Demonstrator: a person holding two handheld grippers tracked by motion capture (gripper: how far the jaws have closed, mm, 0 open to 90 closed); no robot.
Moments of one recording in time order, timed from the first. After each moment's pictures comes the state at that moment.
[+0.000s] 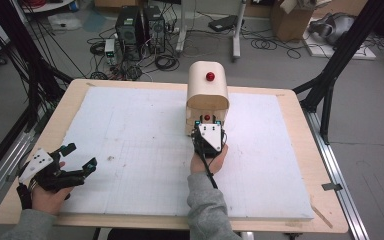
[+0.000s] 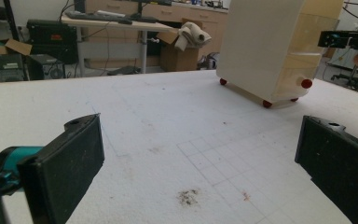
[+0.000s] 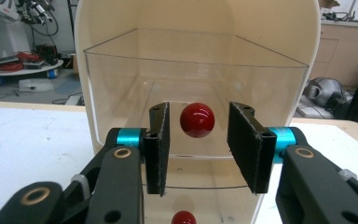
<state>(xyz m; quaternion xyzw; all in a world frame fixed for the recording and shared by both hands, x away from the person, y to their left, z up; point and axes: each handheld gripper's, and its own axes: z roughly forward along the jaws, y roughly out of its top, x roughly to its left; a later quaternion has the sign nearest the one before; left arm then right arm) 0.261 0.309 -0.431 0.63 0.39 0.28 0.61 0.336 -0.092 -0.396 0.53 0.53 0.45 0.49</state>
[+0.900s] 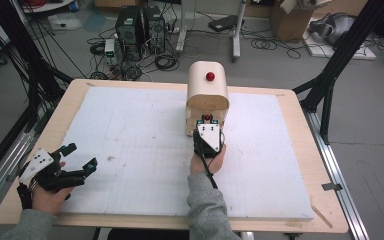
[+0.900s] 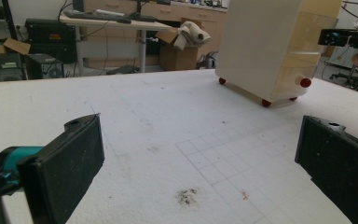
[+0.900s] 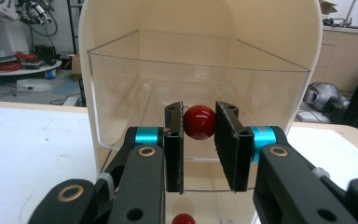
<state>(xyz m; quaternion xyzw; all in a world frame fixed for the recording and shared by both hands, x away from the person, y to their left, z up) 0.261 0.309 -0.431 0.63 0.39 0.28 0.61 0.336 -0.090 -0.397 0.52 0.53 0.44 0.50</state>
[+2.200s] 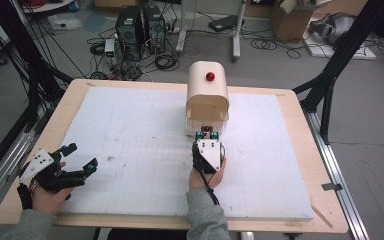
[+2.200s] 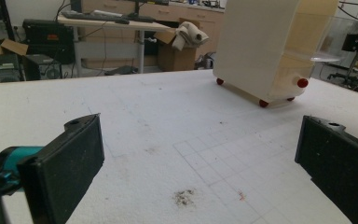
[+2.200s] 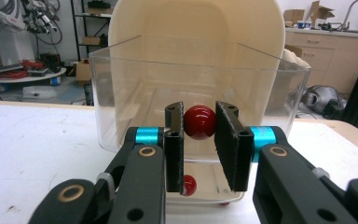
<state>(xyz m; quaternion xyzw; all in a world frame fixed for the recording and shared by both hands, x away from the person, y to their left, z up) 0.260 0.308 -0.430 0.64 0.38 0.28 0.61 0.294 -0.088 -0.401 0.52 0.52 0.46 0.50</state>
